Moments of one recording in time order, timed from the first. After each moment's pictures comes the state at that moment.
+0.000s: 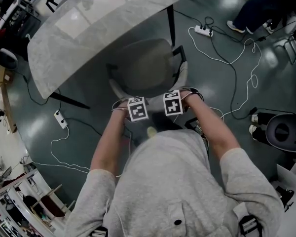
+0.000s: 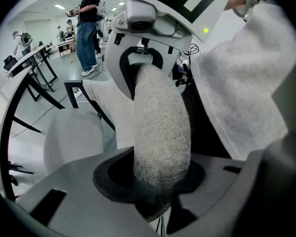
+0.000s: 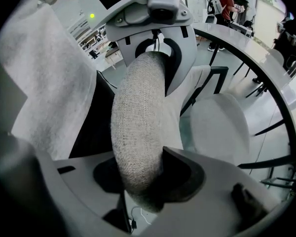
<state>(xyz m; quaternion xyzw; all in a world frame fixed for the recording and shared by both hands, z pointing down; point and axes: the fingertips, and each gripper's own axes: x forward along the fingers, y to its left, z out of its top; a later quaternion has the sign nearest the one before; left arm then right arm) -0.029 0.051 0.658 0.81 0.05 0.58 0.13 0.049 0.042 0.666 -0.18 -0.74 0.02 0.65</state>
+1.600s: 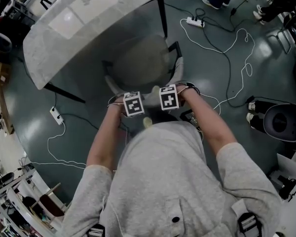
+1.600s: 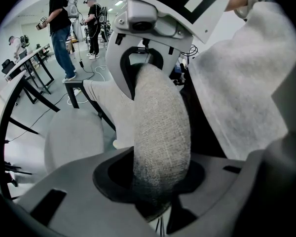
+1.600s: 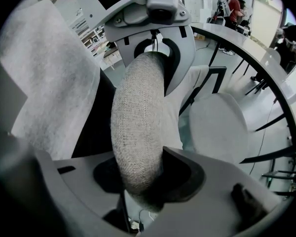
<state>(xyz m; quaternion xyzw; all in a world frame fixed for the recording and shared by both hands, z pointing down) -0.015 0.120 0.660 0.81 0.06 0.57 0.12 0.062 0.113 0.667 -0.16 -0.74 0.03 0.66</state>
